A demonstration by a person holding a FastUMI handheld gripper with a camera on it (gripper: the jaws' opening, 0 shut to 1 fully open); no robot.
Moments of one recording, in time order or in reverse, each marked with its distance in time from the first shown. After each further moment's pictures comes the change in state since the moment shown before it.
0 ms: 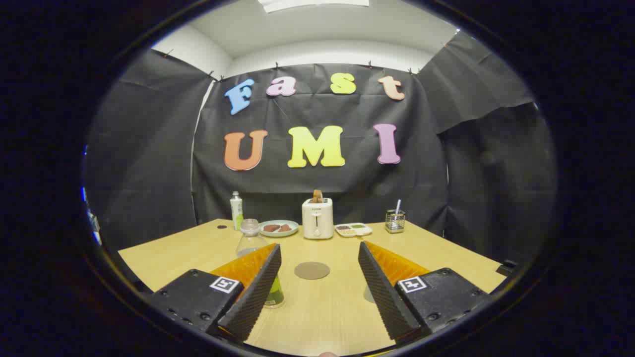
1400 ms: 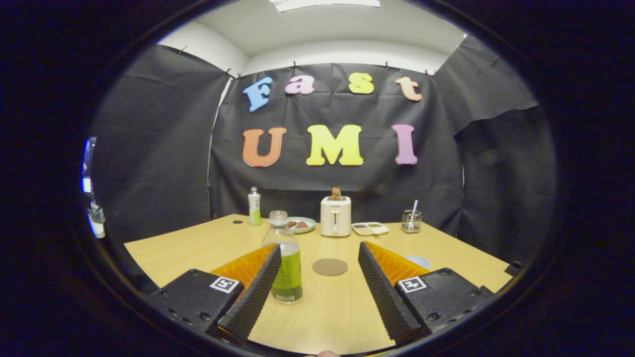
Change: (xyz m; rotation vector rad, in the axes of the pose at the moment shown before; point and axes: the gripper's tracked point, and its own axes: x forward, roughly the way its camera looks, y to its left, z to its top) arm -0.002 0.045 -0.030 -0.057 0.033 0.117
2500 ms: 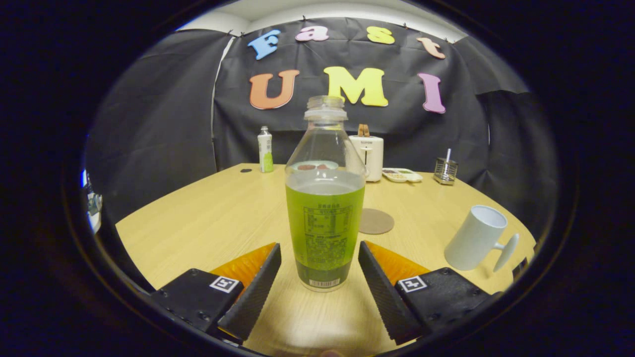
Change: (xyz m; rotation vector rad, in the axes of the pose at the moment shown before) arm 0.087 0.052 -0.088 -0.004 0.322 0.024
